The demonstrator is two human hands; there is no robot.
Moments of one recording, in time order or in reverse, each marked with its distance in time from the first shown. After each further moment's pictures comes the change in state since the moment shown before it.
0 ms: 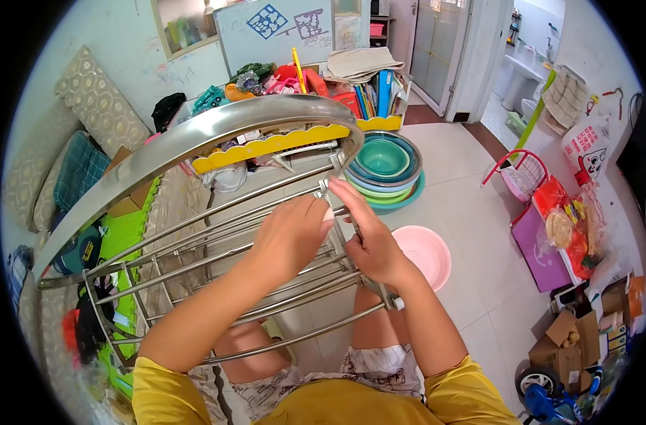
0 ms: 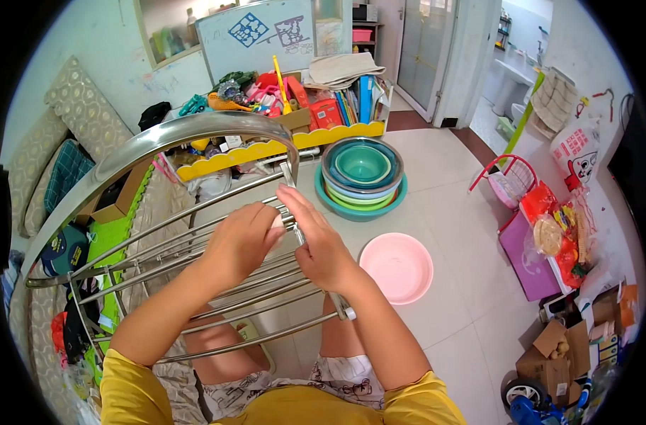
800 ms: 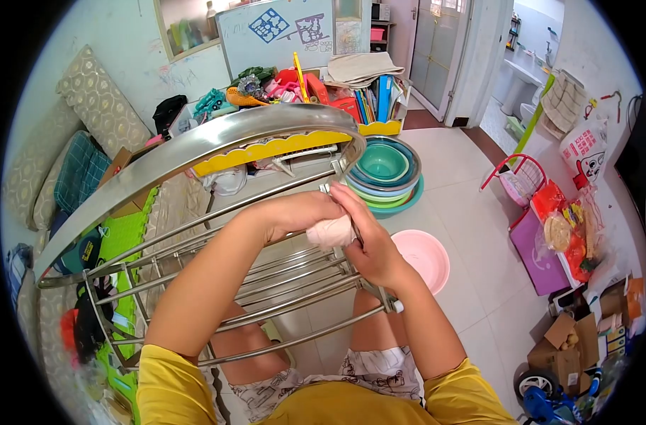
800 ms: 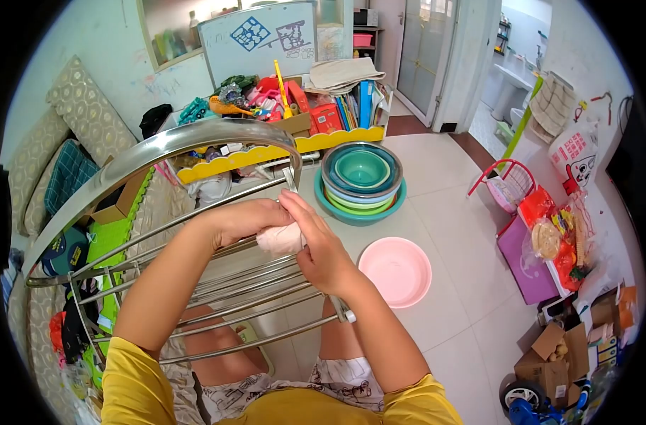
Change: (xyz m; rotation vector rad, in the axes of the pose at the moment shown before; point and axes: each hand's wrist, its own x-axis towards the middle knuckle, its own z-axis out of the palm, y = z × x) left_hand 0.058 -0.025 -0.011 -1.066 -0.811 -0.732; right_hand -0.001 0.006 0.001 -0.093 0.024 -0.090
